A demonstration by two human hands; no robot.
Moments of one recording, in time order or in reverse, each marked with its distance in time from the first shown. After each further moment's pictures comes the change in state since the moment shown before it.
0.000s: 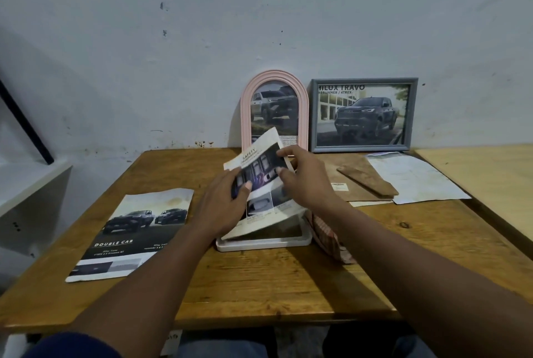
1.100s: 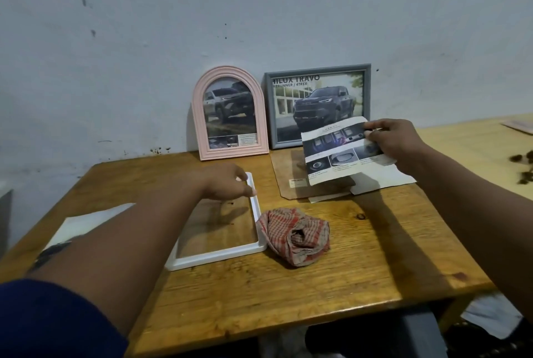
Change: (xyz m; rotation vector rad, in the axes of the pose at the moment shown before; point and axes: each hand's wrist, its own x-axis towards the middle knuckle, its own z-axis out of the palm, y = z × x) left_hand 0.079 0.094 0.018 0.397 -0.692 -0.028; right_hand 0.045 0.110 -0.220 0.090 0.300 0.361
